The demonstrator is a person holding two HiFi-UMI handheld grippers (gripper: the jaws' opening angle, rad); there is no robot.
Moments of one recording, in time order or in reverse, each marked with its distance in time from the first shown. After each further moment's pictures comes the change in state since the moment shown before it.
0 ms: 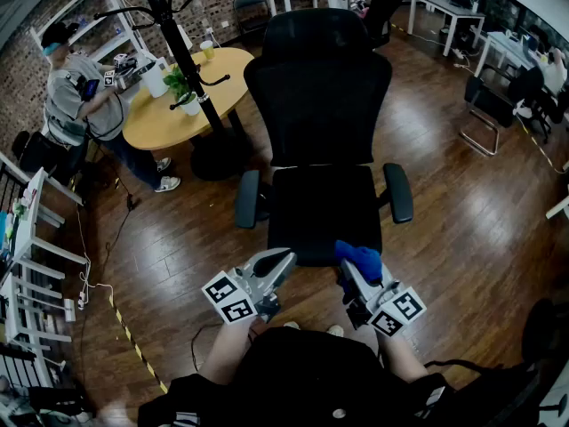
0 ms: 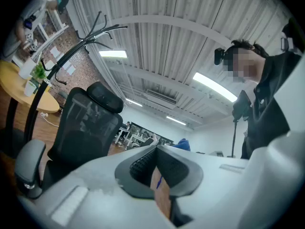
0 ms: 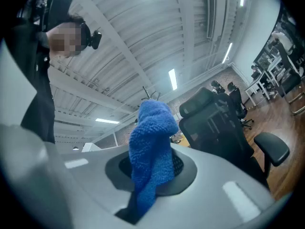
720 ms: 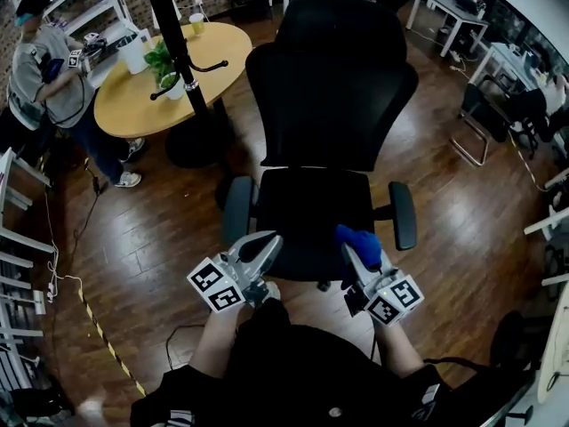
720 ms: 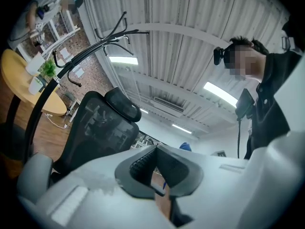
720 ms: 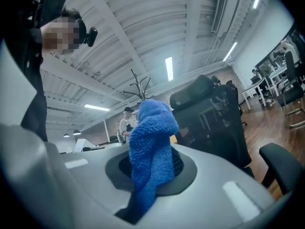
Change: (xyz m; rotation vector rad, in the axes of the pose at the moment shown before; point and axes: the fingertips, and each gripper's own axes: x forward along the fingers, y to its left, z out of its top) left arm 0.022 0.144 0.046 -0.038 -0.091 0.014; right arm 0.121 -0.086 0.003 -0.079 0.111 -0.104
